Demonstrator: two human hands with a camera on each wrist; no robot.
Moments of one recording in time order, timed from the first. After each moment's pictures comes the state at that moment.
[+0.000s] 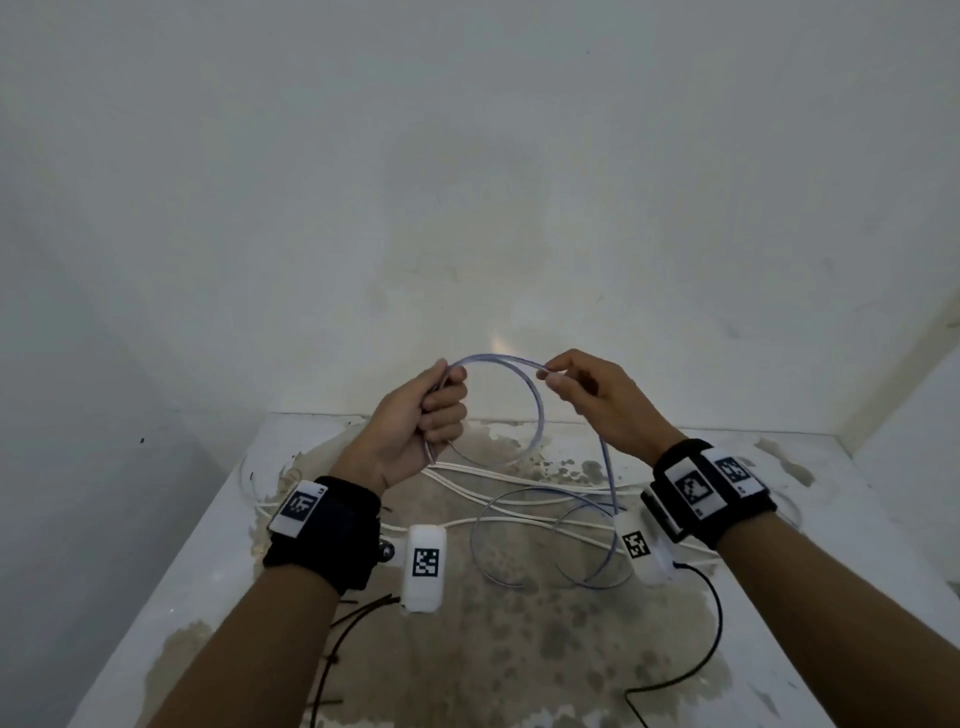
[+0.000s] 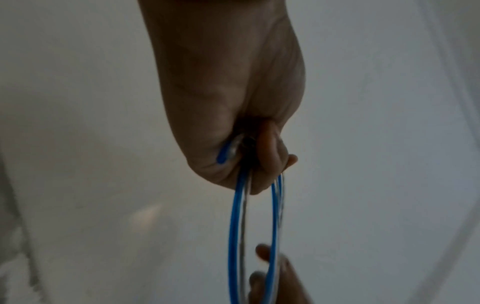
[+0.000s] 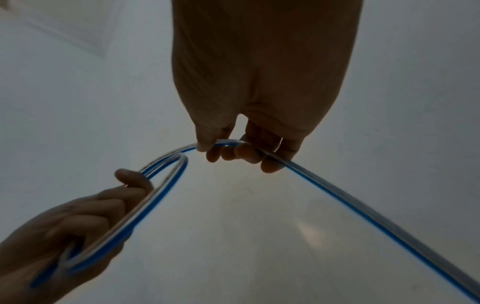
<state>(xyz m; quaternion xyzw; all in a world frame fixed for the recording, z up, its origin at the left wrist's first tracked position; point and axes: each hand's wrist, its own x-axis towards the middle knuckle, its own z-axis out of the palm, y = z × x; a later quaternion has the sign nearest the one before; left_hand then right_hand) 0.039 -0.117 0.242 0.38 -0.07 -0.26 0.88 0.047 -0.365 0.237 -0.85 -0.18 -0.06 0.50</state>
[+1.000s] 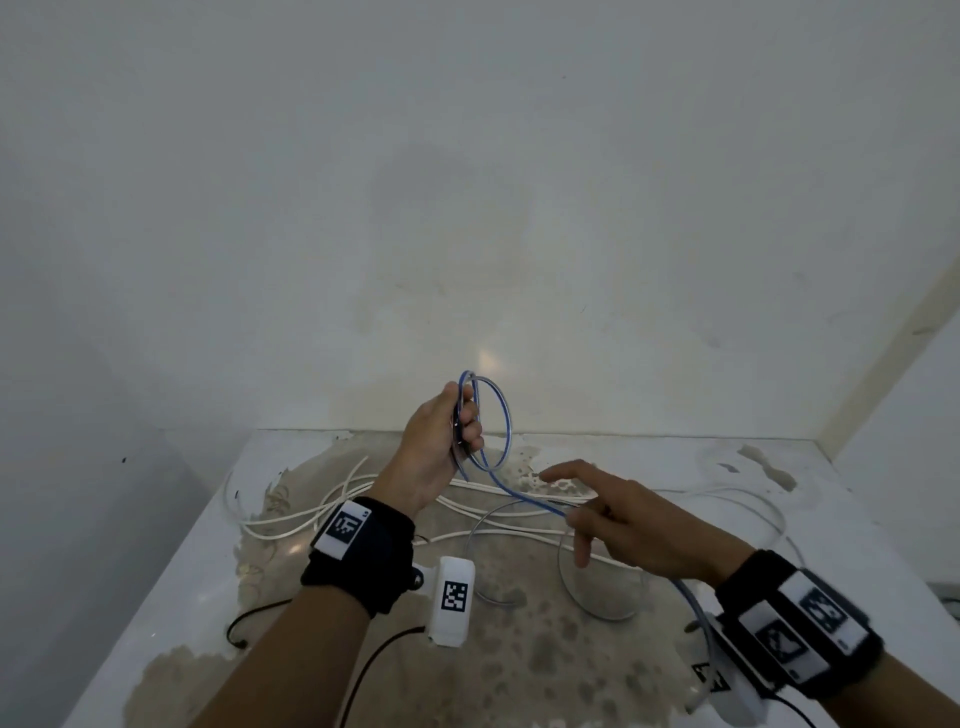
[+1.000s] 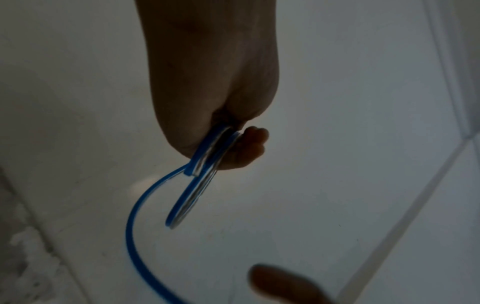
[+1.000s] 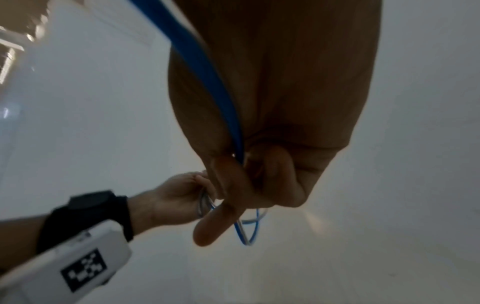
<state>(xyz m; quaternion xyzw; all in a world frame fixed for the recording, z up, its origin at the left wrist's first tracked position) 0.037 -0.159 0.228 0.51 0.02 -0.12 0.85 -0.050 -0.391 0.228 -0.88 -0.19 0.18 0.40</state>
